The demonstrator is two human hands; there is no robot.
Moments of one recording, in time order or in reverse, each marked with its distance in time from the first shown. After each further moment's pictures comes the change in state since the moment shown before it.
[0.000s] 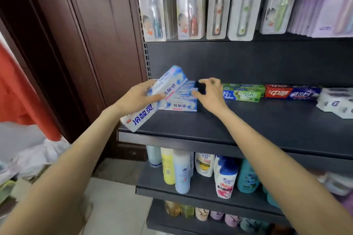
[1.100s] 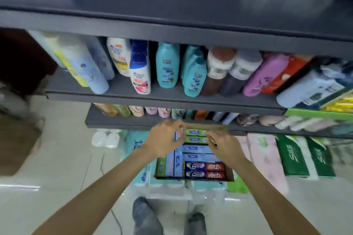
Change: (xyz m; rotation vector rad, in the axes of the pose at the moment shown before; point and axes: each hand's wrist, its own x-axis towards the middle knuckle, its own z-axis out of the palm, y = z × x) left_hand -0.193 0.101 0.425 0.042 -0.408 0.057; right_hand -0.400 0.308 -0.110 -0.466 -0.450 0.065
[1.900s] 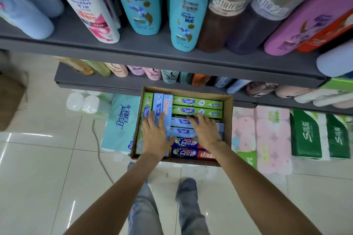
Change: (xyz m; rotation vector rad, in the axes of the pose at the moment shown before) left_hand -0.010 -0.049 0.215 0.257 -0.115 -0.600; right_hand 0.006 0.077 0.177 -0.240 -0.590 -0.025
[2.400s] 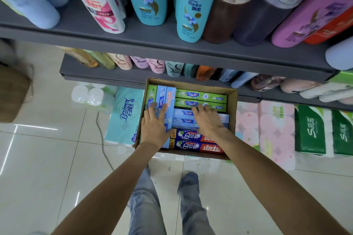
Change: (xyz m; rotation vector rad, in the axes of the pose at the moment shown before) left_hand -0.001 -0.012 -0.012 0.058 -0.041 0.016; right_hand 0.003 -0.008 -0.027 -0.165 -0.019 -0.030
